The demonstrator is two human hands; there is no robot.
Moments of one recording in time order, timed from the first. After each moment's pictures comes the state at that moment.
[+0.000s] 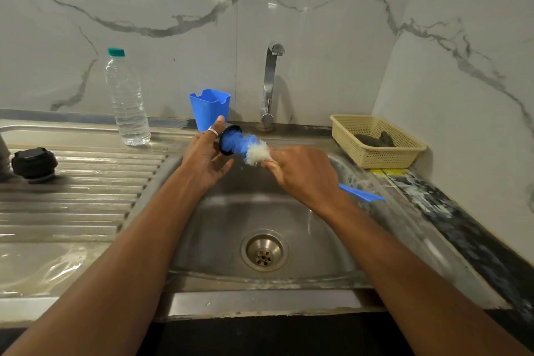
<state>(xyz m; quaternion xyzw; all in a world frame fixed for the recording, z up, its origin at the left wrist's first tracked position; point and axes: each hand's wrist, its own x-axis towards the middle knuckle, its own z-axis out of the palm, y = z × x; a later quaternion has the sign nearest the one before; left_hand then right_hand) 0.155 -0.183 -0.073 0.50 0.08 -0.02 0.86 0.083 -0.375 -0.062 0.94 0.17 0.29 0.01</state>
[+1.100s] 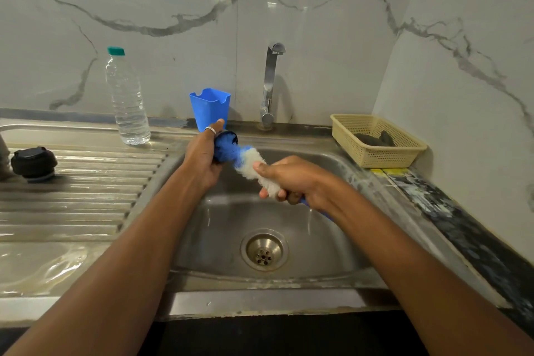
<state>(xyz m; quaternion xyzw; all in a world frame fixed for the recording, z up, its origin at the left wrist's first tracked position) 0.173 -0.181 -0.081 0.46 0.04 0.01 0.89 0.073 -0.361 -0.046 0.85 0.01 -0.10 -0.51</state>
